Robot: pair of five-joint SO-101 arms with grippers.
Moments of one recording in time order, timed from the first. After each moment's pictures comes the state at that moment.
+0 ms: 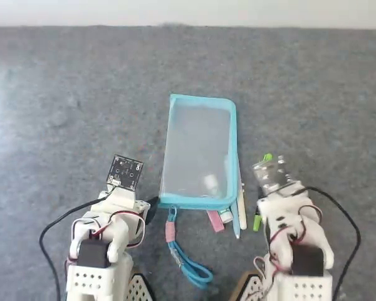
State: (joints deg) left arm -0.4 -103.1 97.0 72.0 -5.4; right arm -6.4 -103.3 81.8 68.4 27.5
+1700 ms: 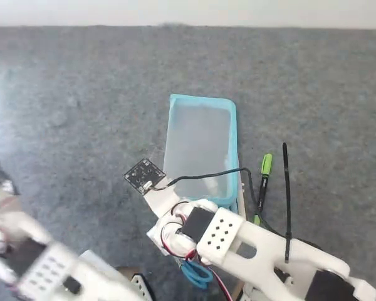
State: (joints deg) left arm -62.9 -63.0 63.4 41.3 -20.5; right arm -64.9 -27.7 50.0 55.1 -18.1
